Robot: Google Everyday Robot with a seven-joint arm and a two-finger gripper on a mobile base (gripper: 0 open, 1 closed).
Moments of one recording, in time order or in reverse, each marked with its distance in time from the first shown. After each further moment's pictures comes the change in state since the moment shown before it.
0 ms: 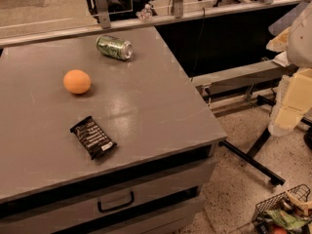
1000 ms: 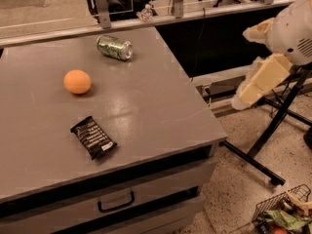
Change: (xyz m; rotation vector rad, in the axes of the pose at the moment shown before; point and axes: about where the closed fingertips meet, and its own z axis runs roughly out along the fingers) arm -0.056 -0.039 0.019 0.009 -0.401 0.071
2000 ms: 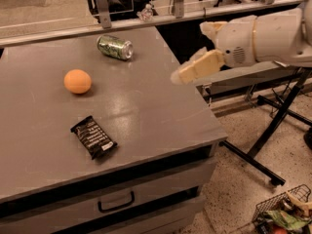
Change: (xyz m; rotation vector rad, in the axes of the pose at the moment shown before) arm -0.086 -0.036 0.077 0.046 -0.501 0.116
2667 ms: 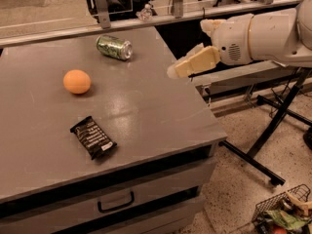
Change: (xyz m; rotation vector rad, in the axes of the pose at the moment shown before) arm -0.004 -0.012 0.006 0.051 -0.017 0.027
